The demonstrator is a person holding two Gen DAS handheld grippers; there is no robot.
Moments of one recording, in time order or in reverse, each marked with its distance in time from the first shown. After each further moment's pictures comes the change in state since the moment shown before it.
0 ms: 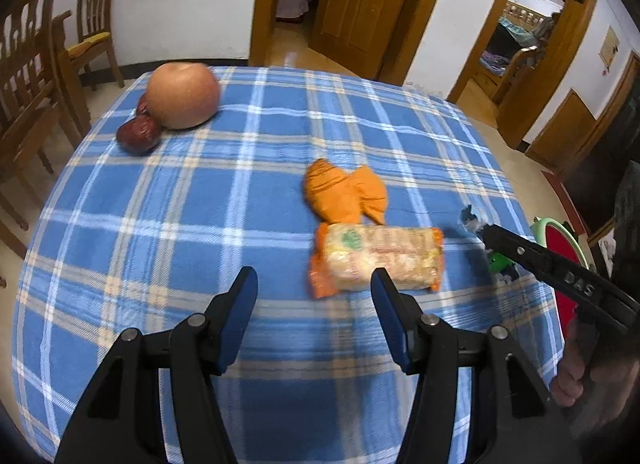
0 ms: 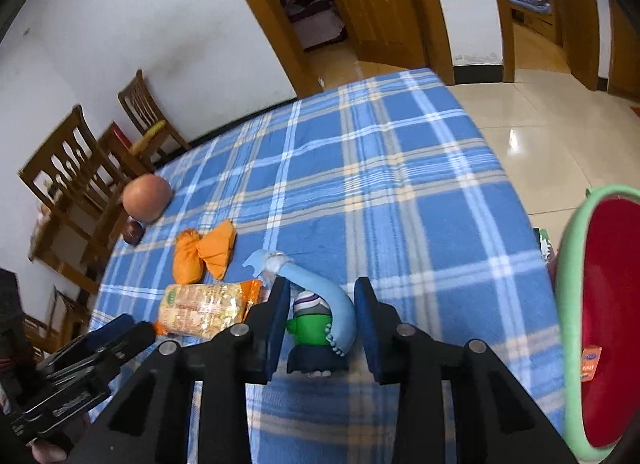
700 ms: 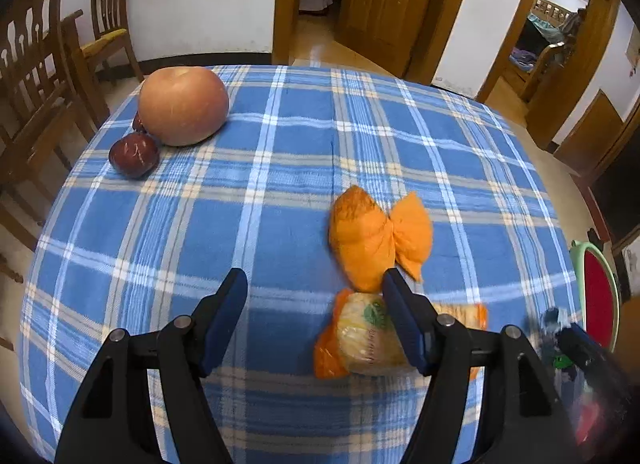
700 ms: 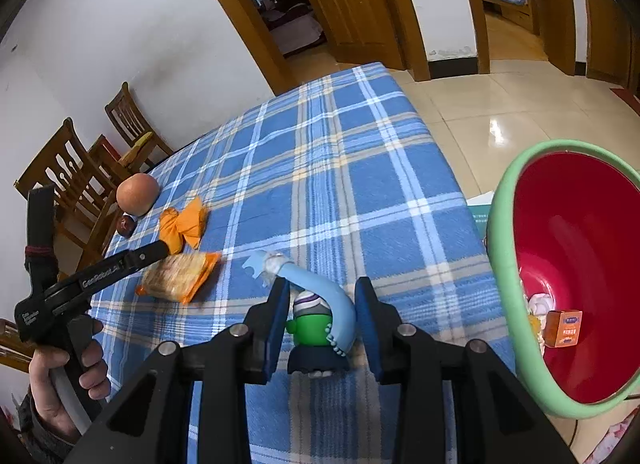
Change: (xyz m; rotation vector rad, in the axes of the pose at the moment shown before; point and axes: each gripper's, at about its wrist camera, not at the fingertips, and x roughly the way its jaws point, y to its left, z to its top) left arm 0.038 0.006 0.033 -0.024 0.035 0.109; right arm -0.035 -0.030 -0.033 0.052 -0.010 -0.043
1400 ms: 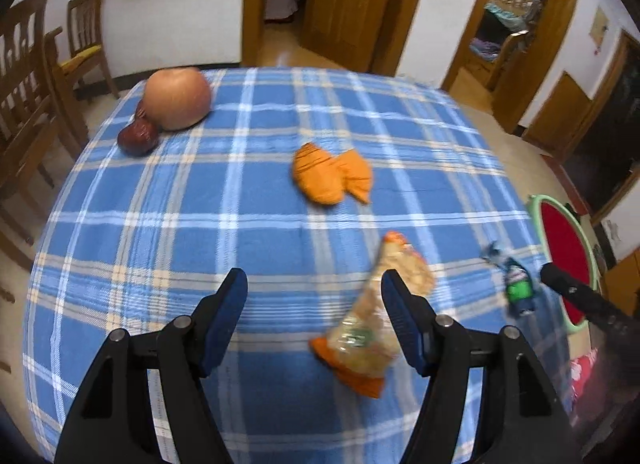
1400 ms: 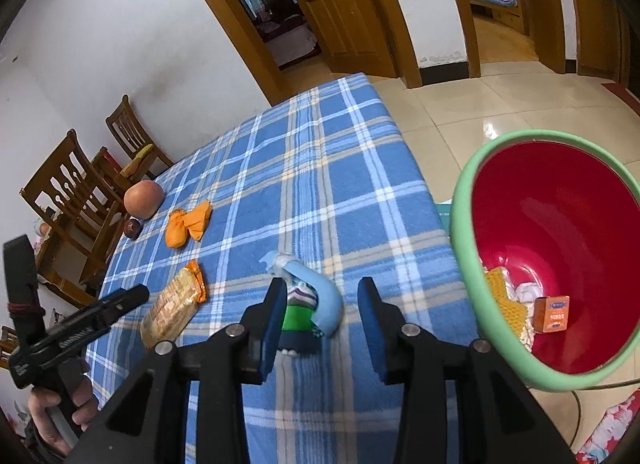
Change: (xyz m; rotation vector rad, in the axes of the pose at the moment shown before) left arm -0.054 -0.007 -0.049 0.089 -0.033 -0.109; right arm -0.032 -0.014 -0.018 0.025 -0.041 0.000
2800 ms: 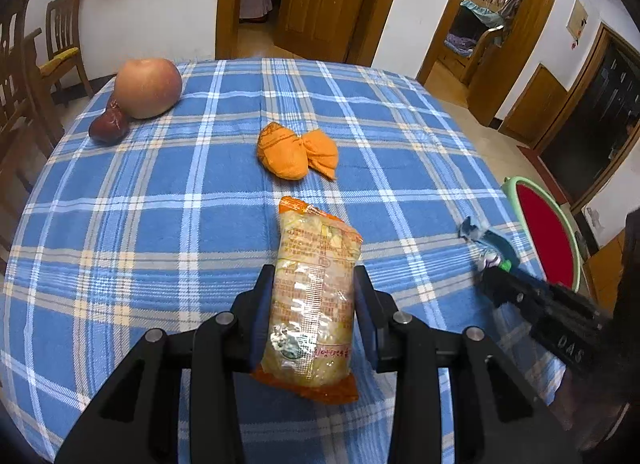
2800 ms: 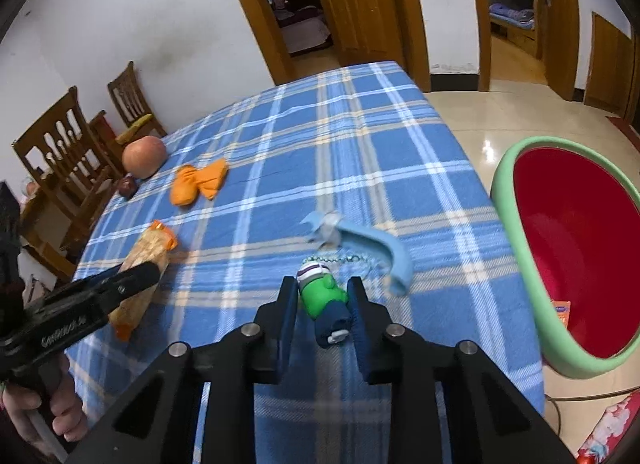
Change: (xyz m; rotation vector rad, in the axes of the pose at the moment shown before) left arm 0.003 -0.008 -0.019 0.023 0.002 -0.082; right arm 0.017 0.043 -0.027 -0.119 0.019 -0.050
